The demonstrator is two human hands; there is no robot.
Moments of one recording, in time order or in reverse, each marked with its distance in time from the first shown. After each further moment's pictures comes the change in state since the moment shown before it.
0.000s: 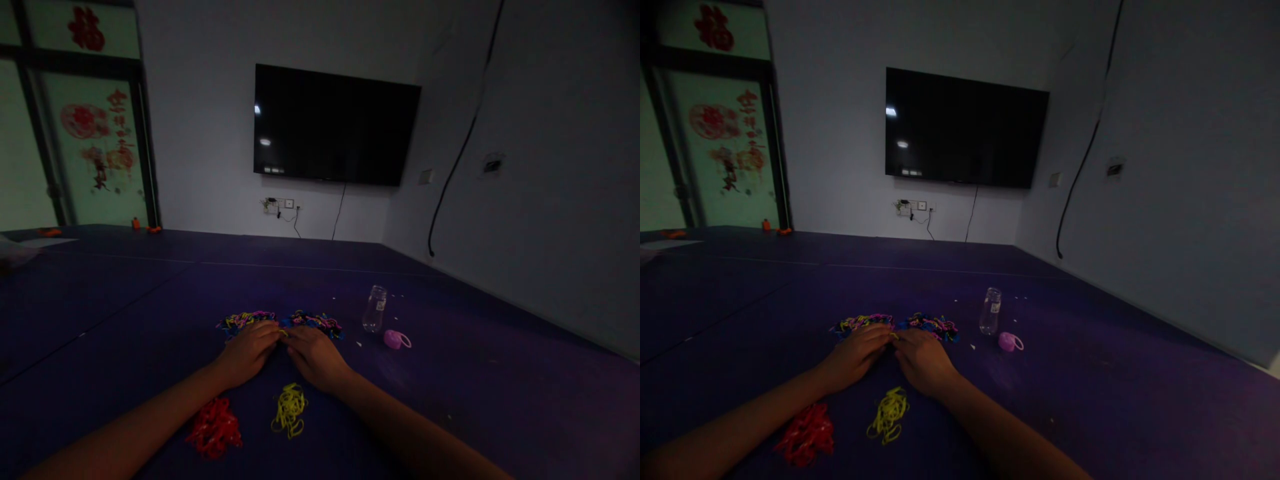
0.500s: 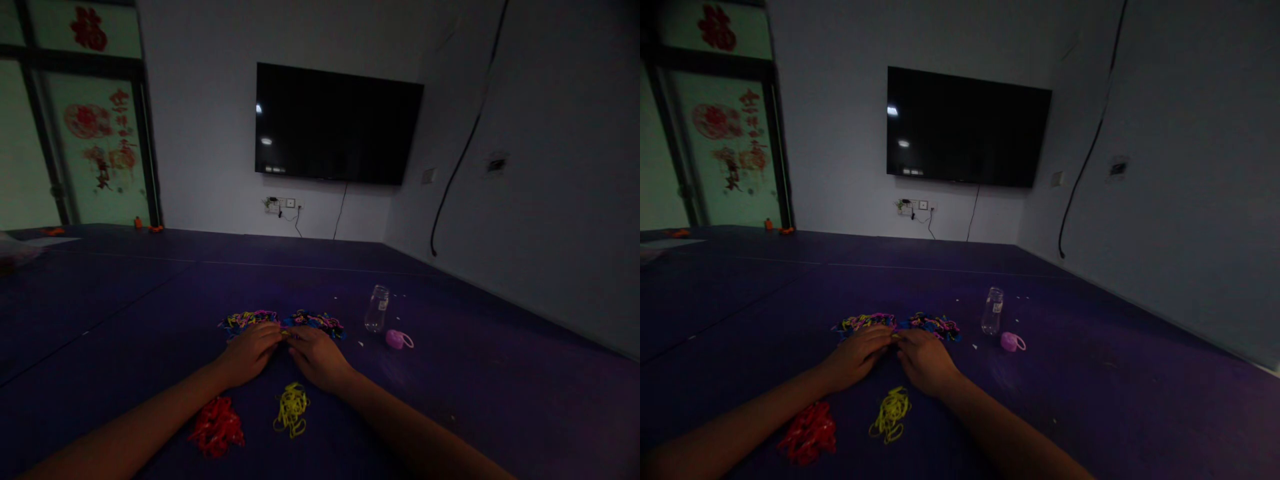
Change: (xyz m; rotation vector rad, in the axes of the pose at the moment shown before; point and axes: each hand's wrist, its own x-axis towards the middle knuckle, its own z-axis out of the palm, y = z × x) left_hand -0.001 0.001 -0.001 -0.042 0.003 -0.006; right_hand 0.000 0.002 0.002 -0.047 -0.019 -0.006
